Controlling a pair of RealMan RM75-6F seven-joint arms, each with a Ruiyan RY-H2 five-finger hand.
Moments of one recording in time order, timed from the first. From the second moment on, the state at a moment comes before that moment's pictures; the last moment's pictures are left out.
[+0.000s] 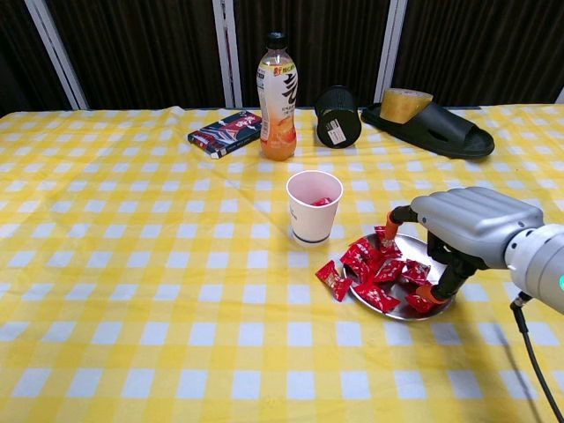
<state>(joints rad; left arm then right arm) -0.10 -1.03 -0.01 -1.69 1.42 1.33 -0.17 0.66 -1.65 0.04 -1.77 -0.85 1.30 -0.83</state>
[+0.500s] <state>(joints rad) -0.11 -1.03 -0.01 -1.69 1.40 1.32 -0.17 0.66 -1.69 0.08 -1.67 -0.83 1.23 -0.80</state>
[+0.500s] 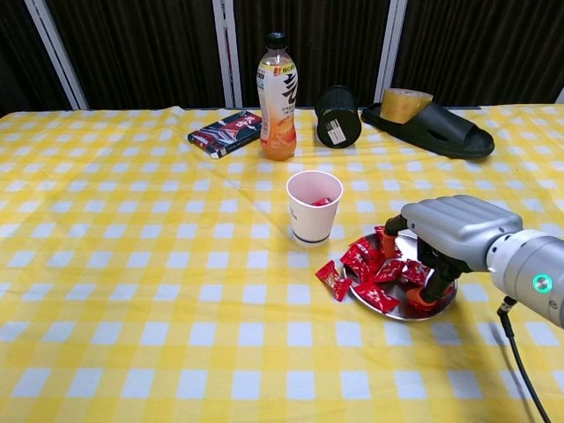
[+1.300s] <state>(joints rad) -0.10 -1.03 -0.01 -1.69 1.41 1.32 -0.17 0.64 -1.69 0.08 -1.68 -0.87 1.21 -0.76</state>
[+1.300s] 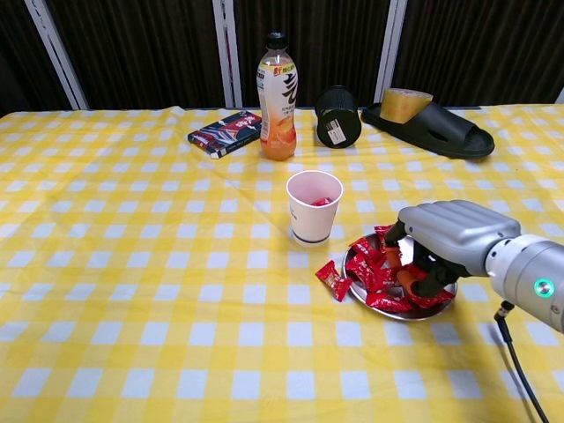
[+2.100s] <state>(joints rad) -0.11 -1.02 -0.01 -1.69 1.41 1.32 -0.18 0.67 -1.55 0.20 -1.91 -0.90 1.27 -0.79</state>
